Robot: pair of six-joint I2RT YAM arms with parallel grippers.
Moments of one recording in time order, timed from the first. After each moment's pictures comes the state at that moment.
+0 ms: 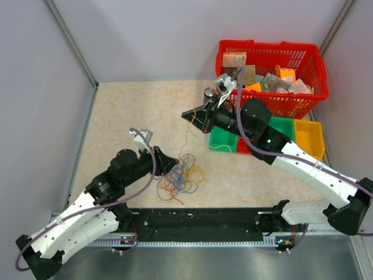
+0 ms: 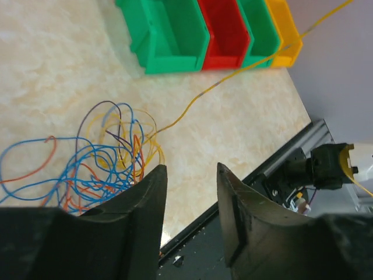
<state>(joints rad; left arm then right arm) -0.76 0.61 0.69 -0.38 0.02 -0.61 0.86 1.21 1.20 0.11 -0.22 0.40</state>
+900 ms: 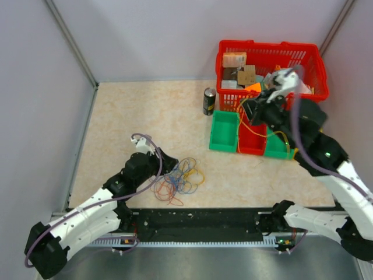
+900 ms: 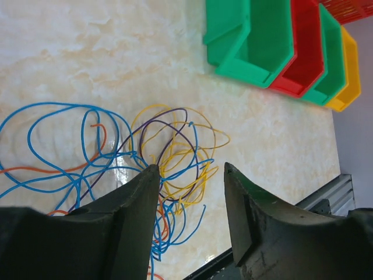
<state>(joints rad) -0.68 0.74 0.35 -0.02 -0.07 -0.85 0.79 0.95 1.46 -0.43 0.21 0.20</state>
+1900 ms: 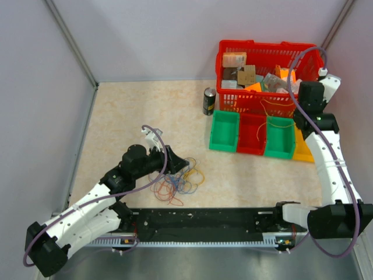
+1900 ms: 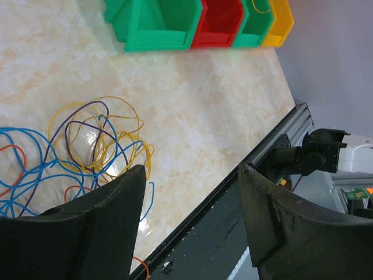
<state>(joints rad) -0.68 0.76 0.52 -0.09 0.23 -0.70 0.04 1.20 1.29 -0.66 0.61 0.33</state>
